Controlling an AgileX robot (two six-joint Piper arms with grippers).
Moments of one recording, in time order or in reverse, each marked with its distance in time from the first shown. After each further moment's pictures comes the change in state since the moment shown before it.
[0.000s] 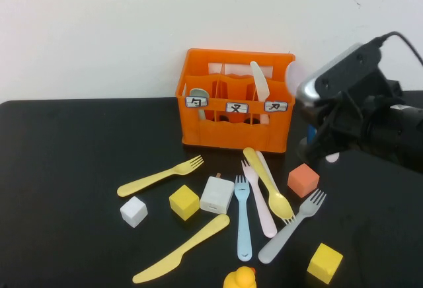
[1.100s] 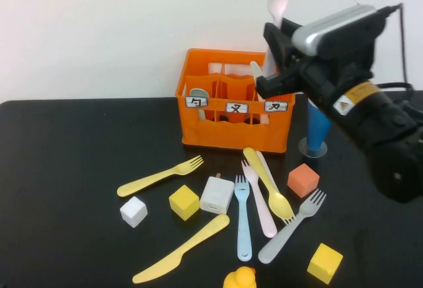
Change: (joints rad) right arm 0.033 0.196 -0.054 -1.151 -0.746 1.352; left arm 0.000 0.000 0.000 0.000 0.000 -0.002
